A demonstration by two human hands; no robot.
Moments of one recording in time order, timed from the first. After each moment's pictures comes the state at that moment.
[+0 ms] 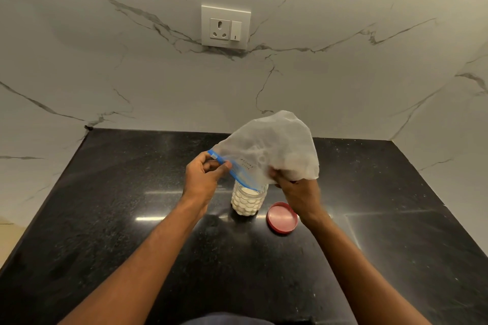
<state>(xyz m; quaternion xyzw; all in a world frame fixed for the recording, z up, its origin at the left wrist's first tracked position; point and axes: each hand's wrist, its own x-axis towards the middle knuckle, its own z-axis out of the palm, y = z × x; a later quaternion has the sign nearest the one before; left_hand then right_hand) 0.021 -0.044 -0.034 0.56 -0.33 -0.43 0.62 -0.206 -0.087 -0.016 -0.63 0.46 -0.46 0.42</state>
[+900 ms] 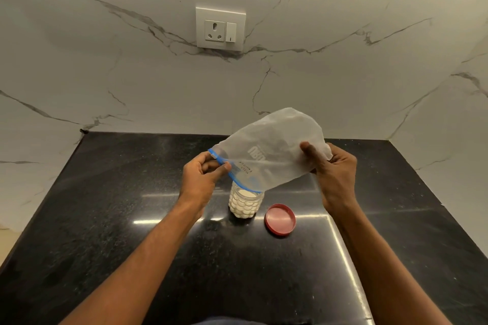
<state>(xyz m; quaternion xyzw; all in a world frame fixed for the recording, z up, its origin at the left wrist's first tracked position) 0.021 -0.047 -0.031 0.55 -0.36 -0.44 0.62 -0.238 -0.095 0.045 -0.55 0.46 -0.55 0.43</state>
